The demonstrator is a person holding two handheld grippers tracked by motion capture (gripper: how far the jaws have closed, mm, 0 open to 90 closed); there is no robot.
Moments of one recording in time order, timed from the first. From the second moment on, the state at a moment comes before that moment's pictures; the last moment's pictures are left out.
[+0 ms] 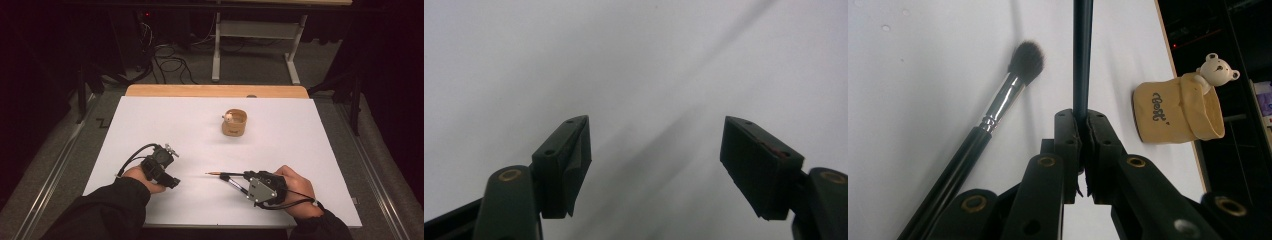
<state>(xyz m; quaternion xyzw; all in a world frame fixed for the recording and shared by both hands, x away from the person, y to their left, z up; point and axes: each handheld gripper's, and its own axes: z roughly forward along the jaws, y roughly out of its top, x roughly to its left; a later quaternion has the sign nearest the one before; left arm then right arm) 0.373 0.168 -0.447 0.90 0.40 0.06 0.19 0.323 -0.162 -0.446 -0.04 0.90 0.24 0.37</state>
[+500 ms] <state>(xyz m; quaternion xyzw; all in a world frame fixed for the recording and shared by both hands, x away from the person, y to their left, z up) 0.367 0.181 -0.457 0.83 0.43 0.10 0.35 0.324 -0.165 -0.445 -0.02 0.90 0.24 0.37</state>
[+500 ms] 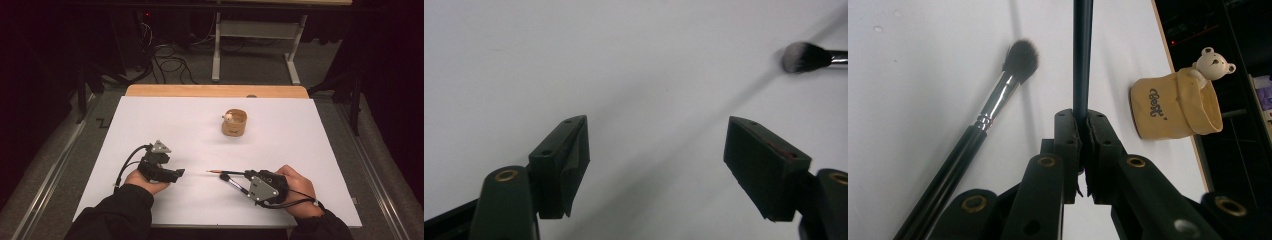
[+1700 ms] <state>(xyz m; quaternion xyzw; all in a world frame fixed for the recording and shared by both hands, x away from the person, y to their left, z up) 0.343 0.197 -0.476 0.73 0.42 0.17 0.50 0.338 -0.176 -0.450 0.08 0.89 0.29 0.34</state>
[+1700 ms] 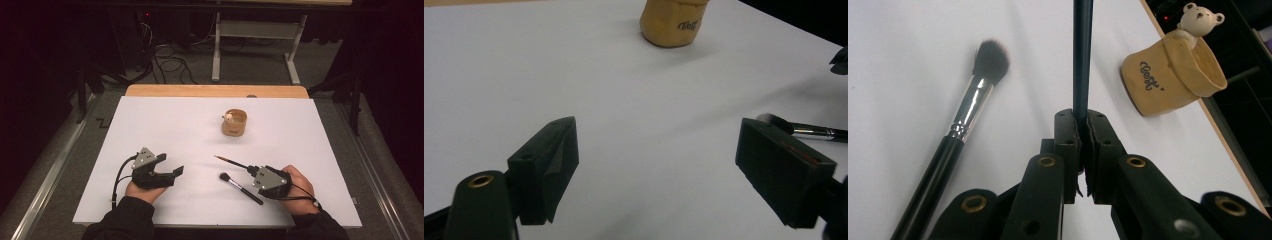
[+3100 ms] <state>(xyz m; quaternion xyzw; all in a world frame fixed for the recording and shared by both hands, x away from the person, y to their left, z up) 0.338 0.174 -0.451 0.72 0.37 0.19 0.55 0.348 -0.198 -0.433 0.25 0.79 0.48 0.28</state>
